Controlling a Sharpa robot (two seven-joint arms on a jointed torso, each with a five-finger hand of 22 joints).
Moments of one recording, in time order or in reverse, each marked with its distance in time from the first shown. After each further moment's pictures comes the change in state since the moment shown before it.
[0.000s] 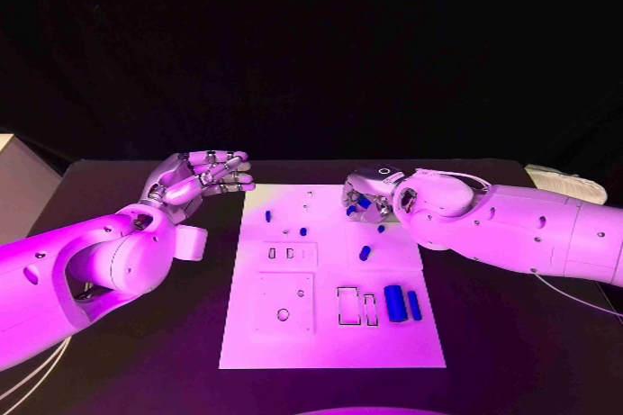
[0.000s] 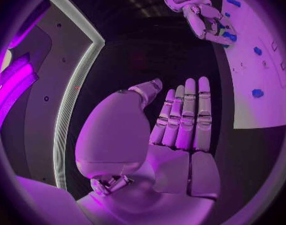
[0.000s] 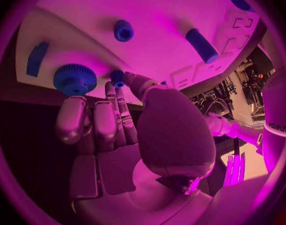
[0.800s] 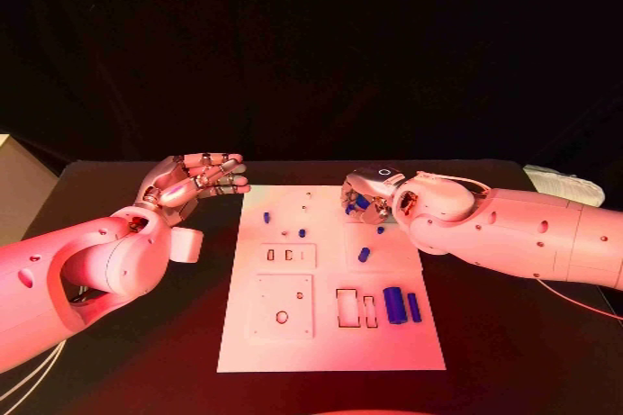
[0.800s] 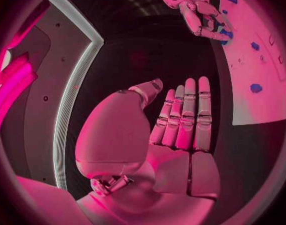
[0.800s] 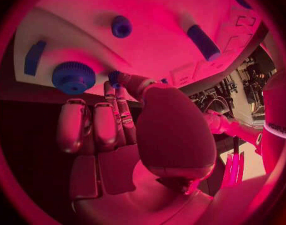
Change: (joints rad) left arm 0.001 -0.007 0.001 -0.007 0.000 0.000 0.000; left_hand 0.000 0.000 0.008 -0.008 0.000 0.000 0.000 0.000 0.002 0.000 0.000 0.000 0.000 0.000 0.000 0.000 0.008 0.000 0.000 0.000 0.004 0.004; right arm 0.000 -0.015 0.000 0.034 -0.003 -0.058 -0.018; right_hand 0.038 0.014 0.129 -0.060 -0.034 0.043 -0.014 0.055 0.054 0.060 0.010 0.001 -0.002 0.000 -0.008 0.045 0.023 -0.012 0.025 -0.011 0.062 0.094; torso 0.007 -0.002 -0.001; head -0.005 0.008
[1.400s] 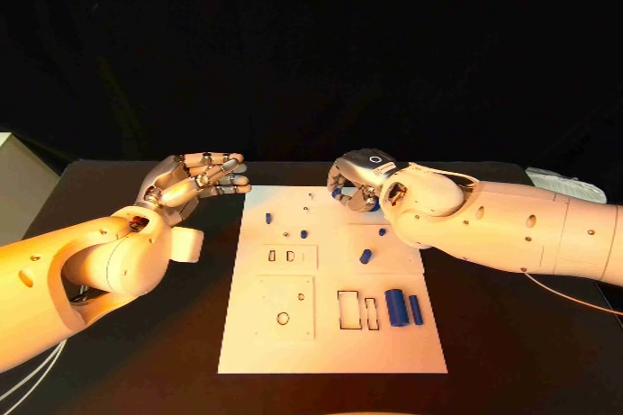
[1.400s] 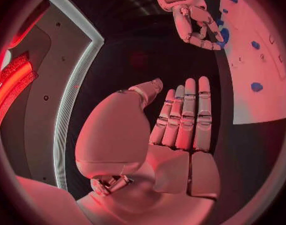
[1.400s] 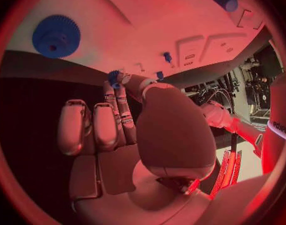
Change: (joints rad) left arm 0.007 0.002 0.001 0.001 0.000 0.000 0.000; left_hand 0.000 0.000 0.000 0.000 0.000 0.000 0.000 0.000 0.001 0.000 0.000 0.000 0.000 0.000 0.000 0.000 0.002 0.000 0.000 0.000 0.004 0.001; right arm 0.030 0.063 0.007 -0.007 -0.016 -0.108 -0.060; right_hand -0.005 -0.004 0.001 -0.005 0.009 0.001 -0.002 0.011 0.018 0.004 0.004 0.000 0.000 -0.001 -0.007 0.000 -0.007 -0.009 0.003 -0.003 0.013 0.022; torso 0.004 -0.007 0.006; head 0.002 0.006
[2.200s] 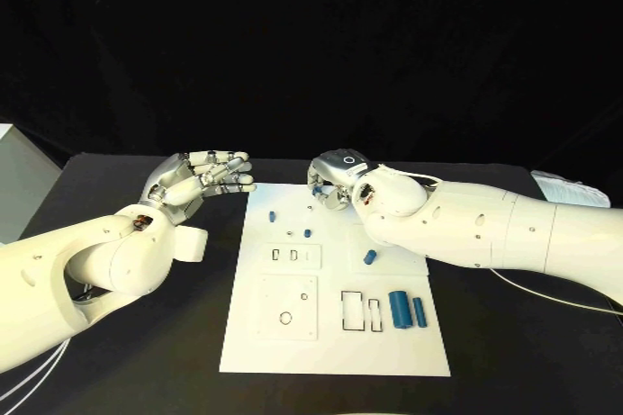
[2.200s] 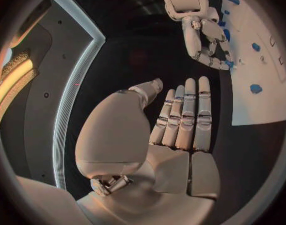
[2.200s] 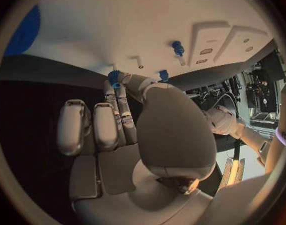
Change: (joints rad) left arm 0.009 0.011 0.000 0.011 0.000 0.001 -0.004; left_hand 0.000 0.000 0.003 -0.003 0.000 0.000 0.000 0.000 0.001 0.000 0.000 0.000 0.000 0.000 0.000 0.000 0.003 0.000 0.000 0.000 0.004 0.001; right arm -0.021 0.147 0.000 -0.136 -0.017 -0.021 -0.028; right_hand -0.007 -0.007 -0.001 -0.001 0.000 0.000 0.000 0.000 0.002 0.000 0.000 0.000 0.002 0.000 0.000 0.000 -0.001 -0.001 0.000 0.000 0.000 -0.001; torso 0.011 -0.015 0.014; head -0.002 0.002
